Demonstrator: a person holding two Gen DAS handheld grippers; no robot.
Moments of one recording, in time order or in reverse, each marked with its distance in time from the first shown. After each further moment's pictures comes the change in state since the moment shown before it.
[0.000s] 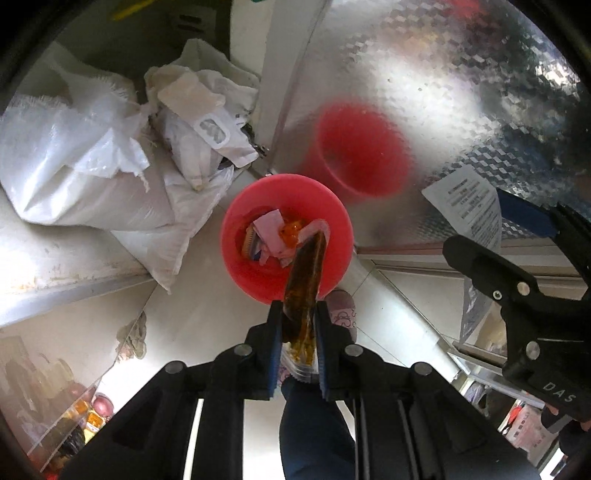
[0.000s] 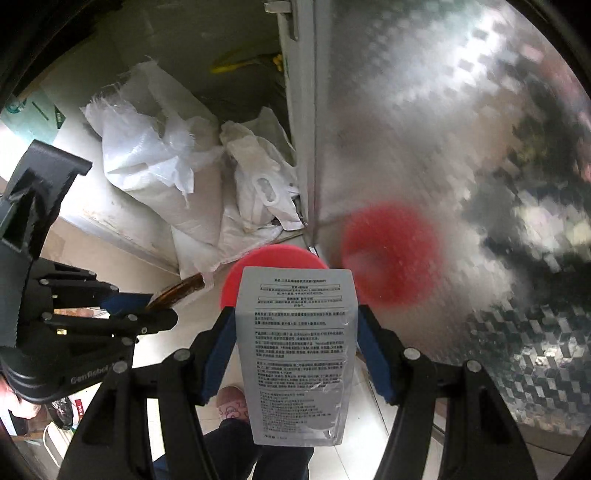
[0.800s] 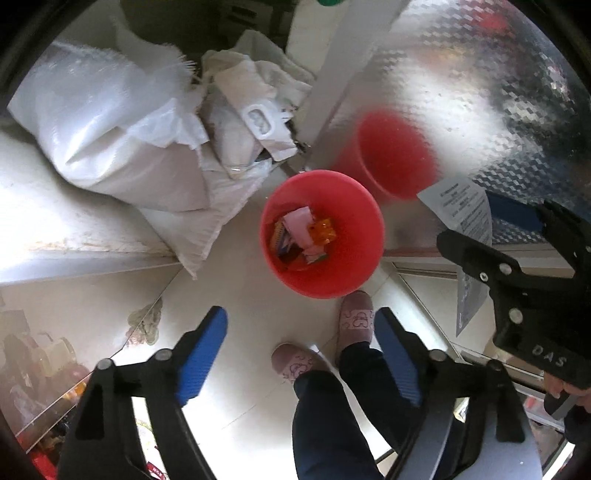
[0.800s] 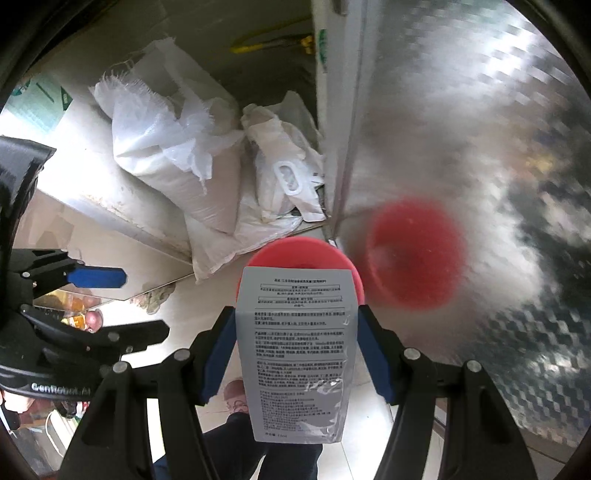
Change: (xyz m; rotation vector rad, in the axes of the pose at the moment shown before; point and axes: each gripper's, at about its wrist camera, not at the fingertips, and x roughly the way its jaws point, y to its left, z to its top) left arm -0.015 0.043 -0.027 -0.105 -0.025 0.041; right arm 0.027 0.024 0.009 -0.064 0.042 0.063
